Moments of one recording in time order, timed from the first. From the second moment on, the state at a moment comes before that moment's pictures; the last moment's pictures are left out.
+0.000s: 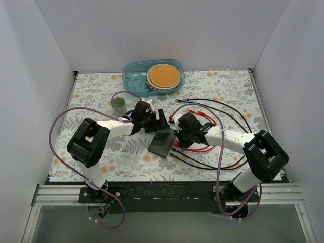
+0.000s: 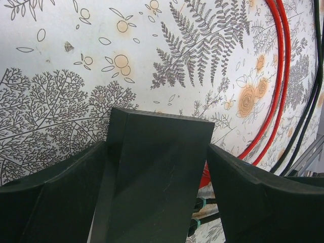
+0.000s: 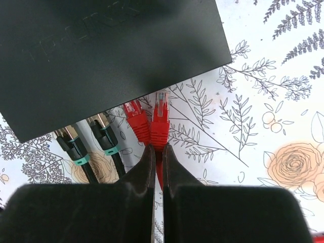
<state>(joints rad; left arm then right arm) -0.56 1.76 0.93 0.10 0.31 -0.69 0.77 1.53 0.82 -0.29 -0.08 0.05</state>
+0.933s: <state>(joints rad) -0.57 1.76 0.93 0.09 0.34 -0.68 0.77 1.56 0.90 -0.38 0.04 0.04</state>
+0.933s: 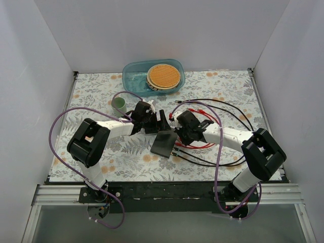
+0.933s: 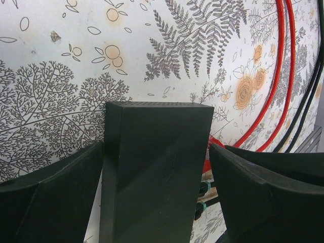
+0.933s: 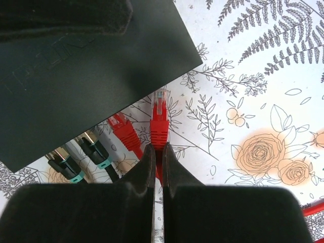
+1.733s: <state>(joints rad) -0.56 1.79 0.98 0.04 0.35 -0.66 0.79 1.55 0.83 -0.26 -0.03 0.00</state>
